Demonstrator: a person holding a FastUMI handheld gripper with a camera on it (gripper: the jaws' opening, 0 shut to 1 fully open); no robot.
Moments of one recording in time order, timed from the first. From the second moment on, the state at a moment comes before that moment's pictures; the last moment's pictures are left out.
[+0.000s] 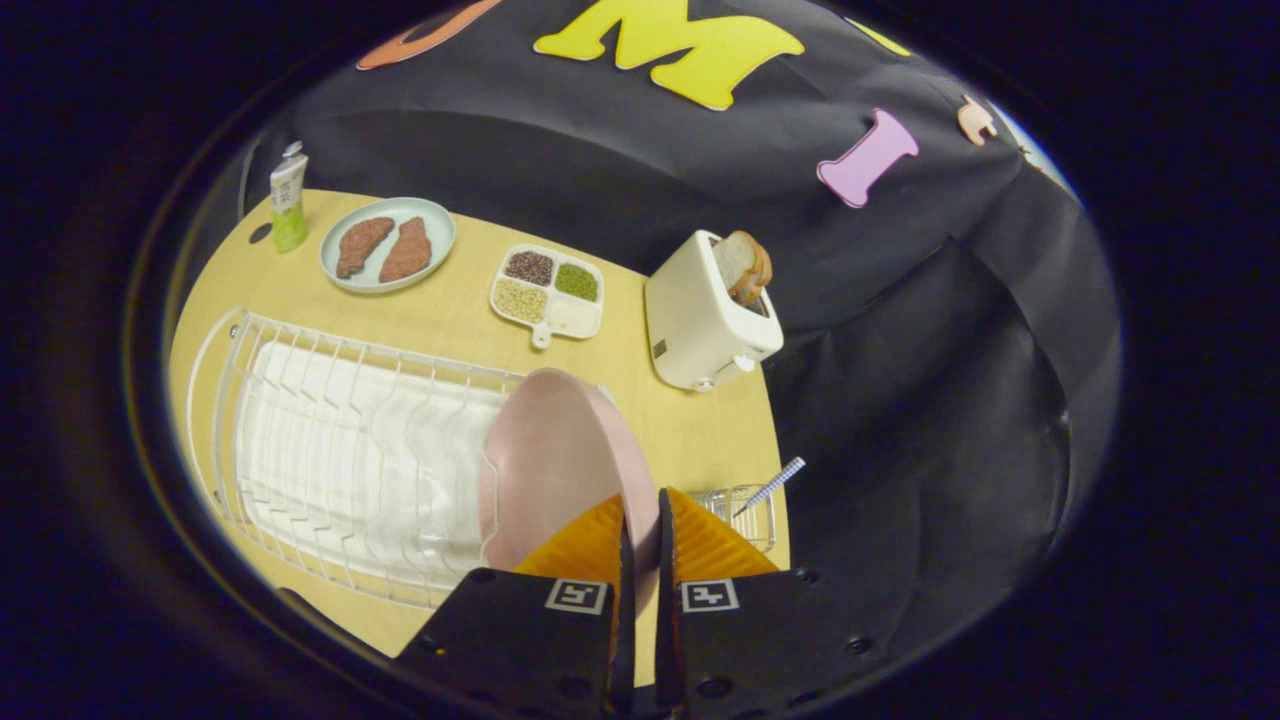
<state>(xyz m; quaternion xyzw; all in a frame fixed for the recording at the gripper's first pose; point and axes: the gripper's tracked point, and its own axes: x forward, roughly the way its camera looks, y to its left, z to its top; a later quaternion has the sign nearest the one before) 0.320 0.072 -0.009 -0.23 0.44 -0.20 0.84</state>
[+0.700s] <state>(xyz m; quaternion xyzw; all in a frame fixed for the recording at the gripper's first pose) 0.218 0.069 0.038 -0.15 0.35 -0.14 0.91</state>
